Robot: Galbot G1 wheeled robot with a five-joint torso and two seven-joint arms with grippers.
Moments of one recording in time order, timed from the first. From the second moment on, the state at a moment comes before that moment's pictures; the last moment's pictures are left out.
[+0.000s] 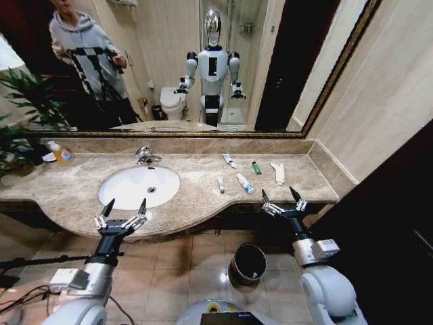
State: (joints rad) left arm 1.84 -1.36 -0.82 -2.47 -0.37 0.04 0.05; right arm -1.64 1.41 0.64 2.35 0.17 -0.04 -0.04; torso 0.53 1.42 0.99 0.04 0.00
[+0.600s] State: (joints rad) left arm 1.84 -1.36 -0.82 -2.47 -0.37 0.04 0.05; right arm -1.63 1.41 0.62 2.32 0.12 -0.01 -0.05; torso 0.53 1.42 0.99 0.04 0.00
